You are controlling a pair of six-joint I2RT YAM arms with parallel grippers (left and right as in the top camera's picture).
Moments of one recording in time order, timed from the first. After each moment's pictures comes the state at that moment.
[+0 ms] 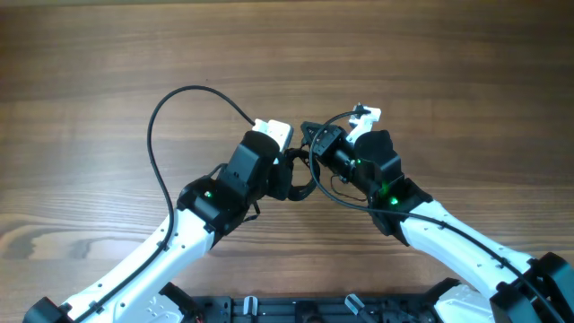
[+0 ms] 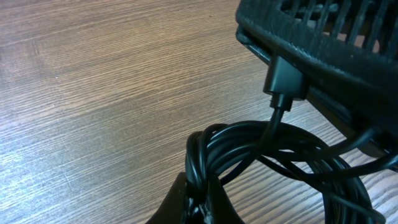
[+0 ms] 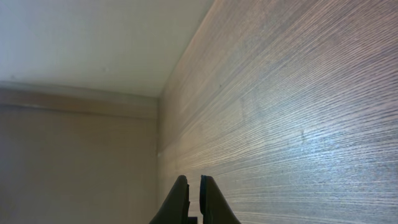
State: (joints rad) left arm -0.65 1.25 0.79 -0.36 -0.01 -0.29; right arm 0.58 1.38 0.58 0.49 -0.14 1.26
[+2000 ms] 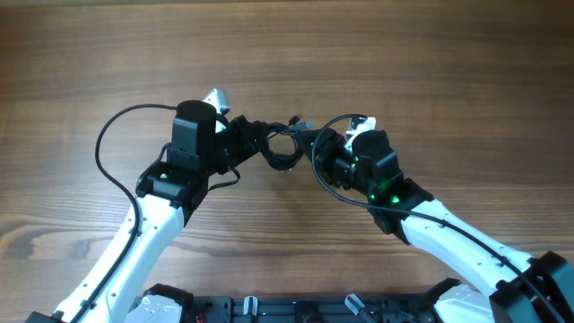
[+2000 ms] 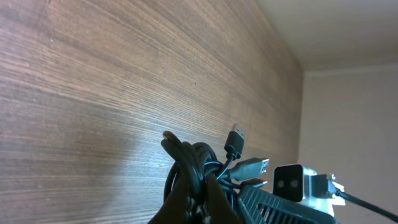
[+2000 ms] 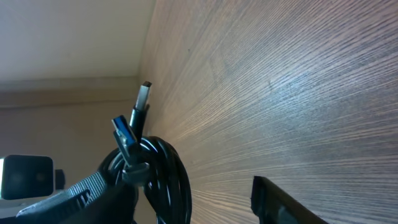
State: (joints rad) left arm -0.31 1.25 0.80 -0.21 0.37 -0.93; right arm 0.56 1.39 0.58 0.35 -0.25 1.37
